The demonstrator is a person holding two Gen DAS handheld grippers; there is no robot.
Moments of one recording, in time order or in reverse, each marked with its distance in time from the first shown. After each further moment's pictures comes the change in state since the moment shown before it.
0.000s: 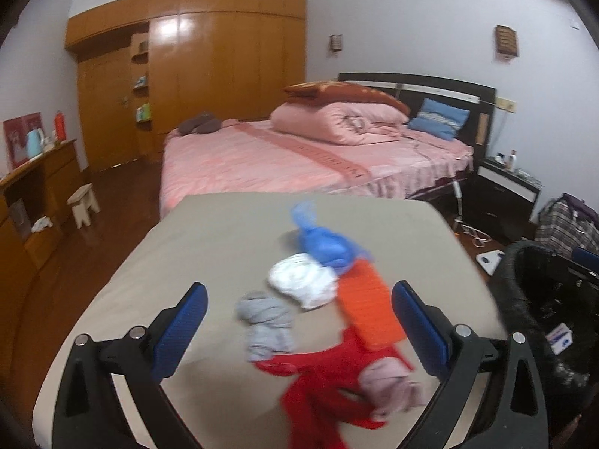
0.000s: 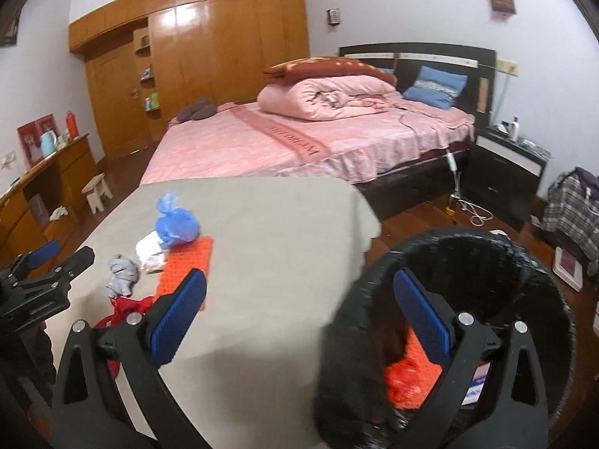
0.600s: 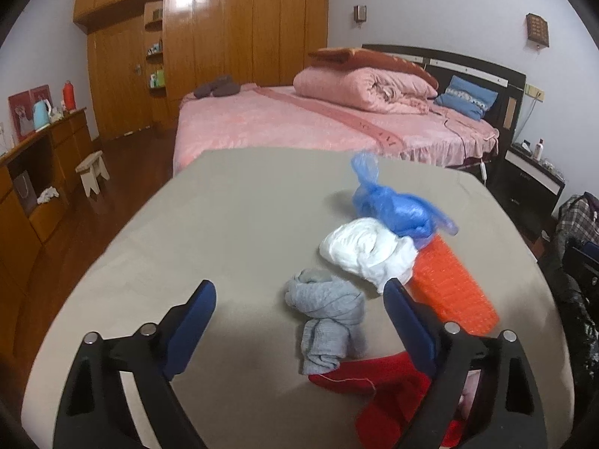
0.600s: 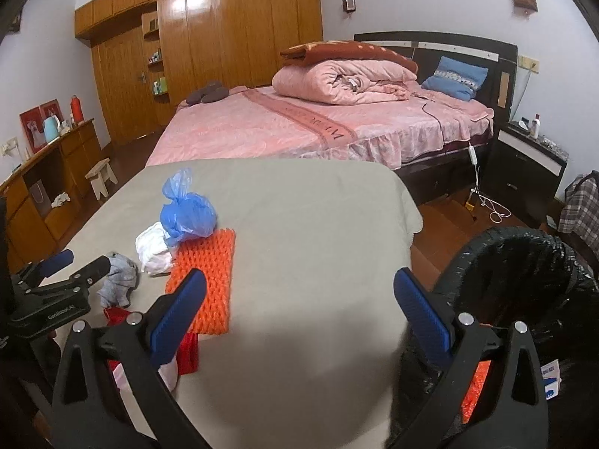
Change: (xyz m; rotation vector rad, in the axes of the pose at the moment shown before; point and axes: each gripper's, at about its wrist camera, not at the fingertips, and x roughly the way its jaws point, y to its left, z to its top) left arm 0.074 0.046 -0.020 -0.044 0.135 0.037; right arm 0.068 0.045 -0.002 -0.023 0.050 0.021
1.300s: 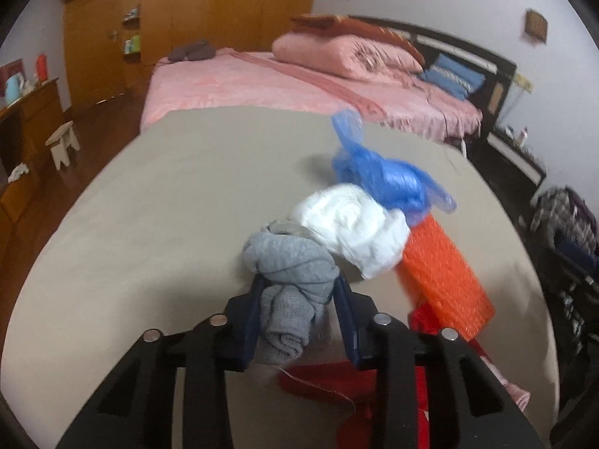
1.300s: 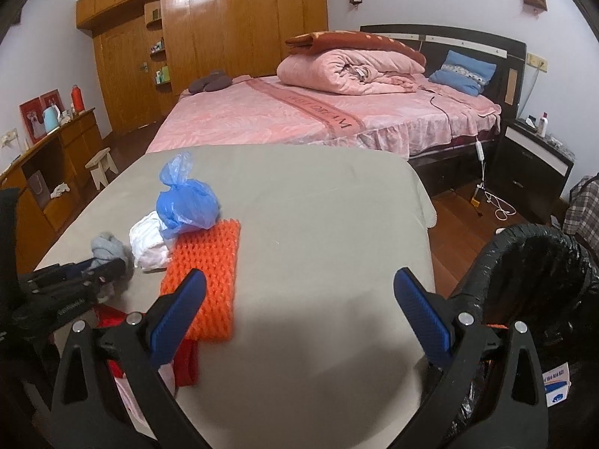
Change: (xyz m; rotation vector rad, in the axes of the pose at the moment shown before) left arm 0.023 0.002 -0.004 -0.034 0.106 -0.116; right arm 0.026 0.013 -0.001 -0.019 0.031 0.009
